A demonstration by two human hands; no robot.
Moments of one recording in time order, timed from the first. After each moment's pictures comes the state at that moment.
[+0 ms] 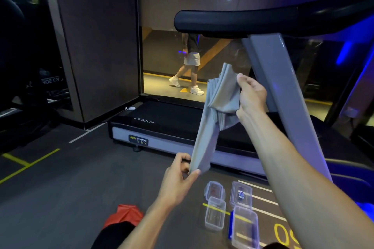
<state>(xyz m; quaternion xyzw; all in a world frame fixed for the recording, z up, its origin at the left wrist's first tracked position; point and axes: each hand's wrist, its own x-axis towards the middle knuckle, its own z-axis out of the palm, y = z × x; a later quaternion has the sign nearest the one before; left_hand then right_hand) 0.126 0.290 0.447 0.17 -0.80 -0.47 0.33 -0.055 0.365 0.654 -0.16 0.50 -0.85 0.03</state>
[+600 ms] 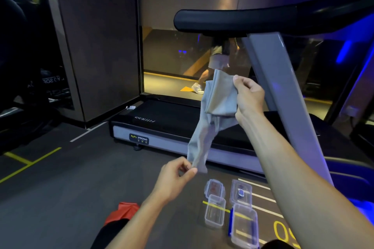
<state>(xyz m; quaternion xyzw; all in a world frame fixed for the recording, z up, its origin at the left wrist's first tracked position) 0.127 0.275 0.438 0.18 -0.83 -0.43 0.30 -0.046 0.373 0.647 -0.19 0.54 -0.82 0.00</state>
